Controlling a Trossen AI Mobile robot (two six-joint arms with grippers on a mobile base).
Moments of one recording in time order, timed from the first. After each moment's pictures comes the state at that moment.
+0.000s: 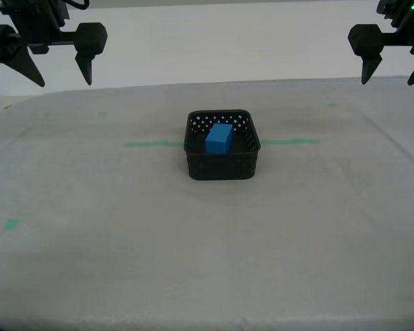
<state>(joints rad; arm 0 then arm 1) 0.04 1.74 1.25 -0.65 0.02 0.11 -0.12 1.66 1.22 -0.73 -0.09 -0.19</state>
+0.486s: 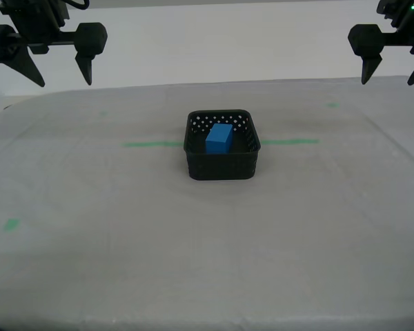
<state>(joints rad) 0.04 1.74 1.25 -0.65 0.02 0.11 -0.12 1.66 1.22 -0.73 -0.09 -0.19</state>
